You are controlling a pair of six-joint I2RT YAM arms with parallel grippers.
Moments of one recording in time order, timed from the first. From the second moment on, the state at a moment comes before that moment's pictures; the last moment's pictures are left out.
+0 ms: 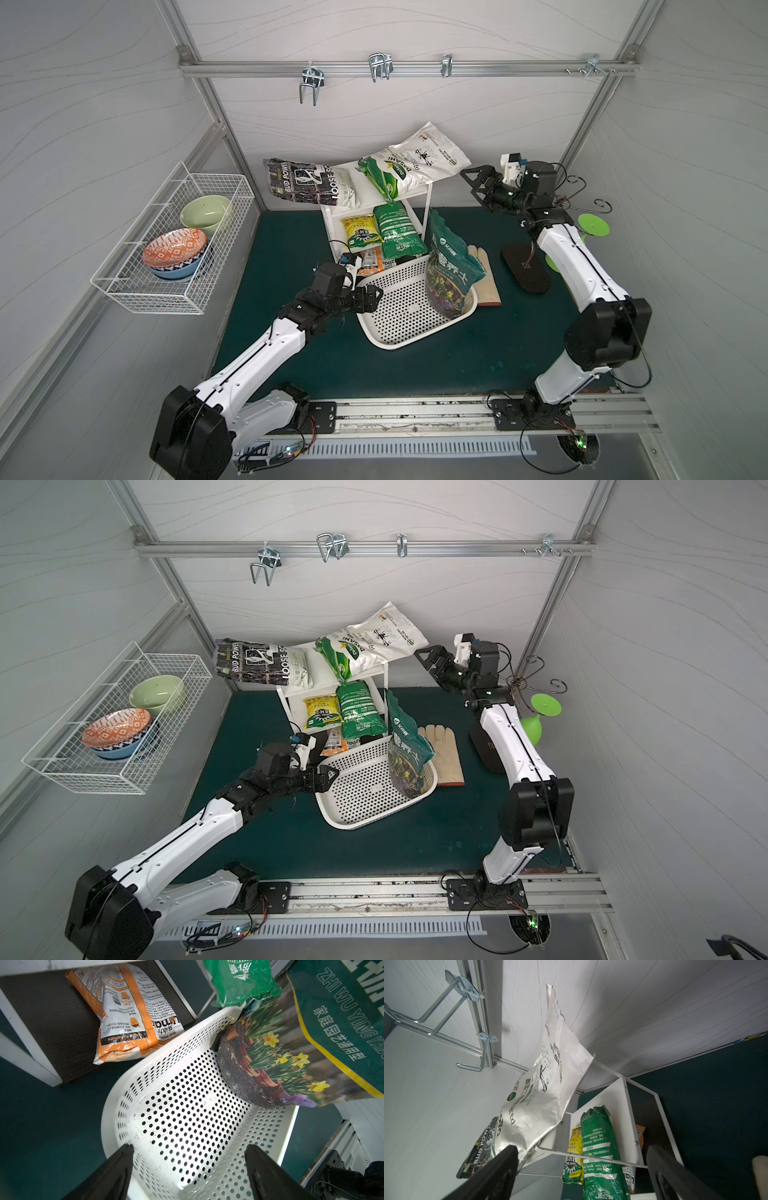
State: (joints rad) left arm -0.46 1.06 0.70 -0.31 0.22 -0.39; right arm 0.18 1.70 1.64 -0.12 -0.65 0.91
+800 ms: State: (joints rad) left arm -0.43 1.00 0.66 -0.23 0.16 -0.36; right arm 0.26 1.92 1.90 0.10 -0.77 1.11
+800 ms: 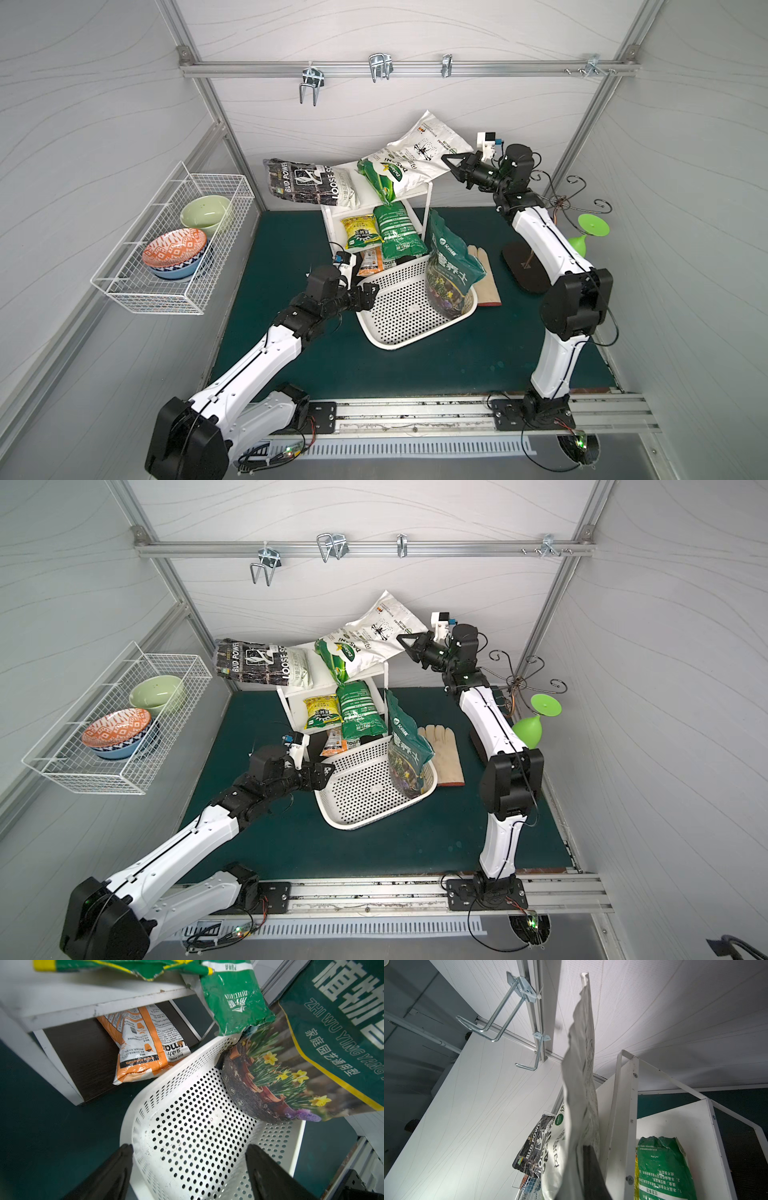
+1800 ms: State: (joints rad) left arm -0.39 0.99 0.64 -0.22 0.13 -0.39; right arm 0.33 1.73 2.16 -0.12 -0.98 0.96
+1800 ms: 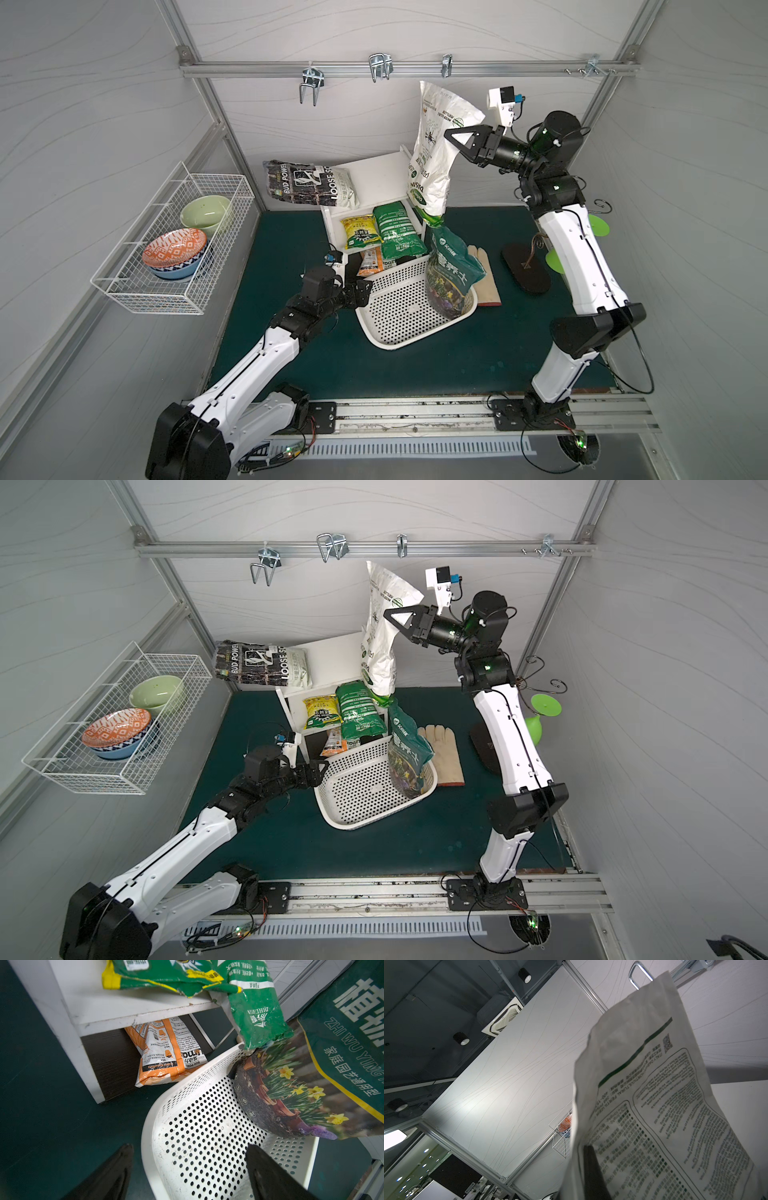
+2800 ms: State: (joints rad) left arm -0.39 0.92 0.63 -0.27 0.11 -0.40; right arm 0.51 1.28 1.43 -0.27 -0.89 0.70
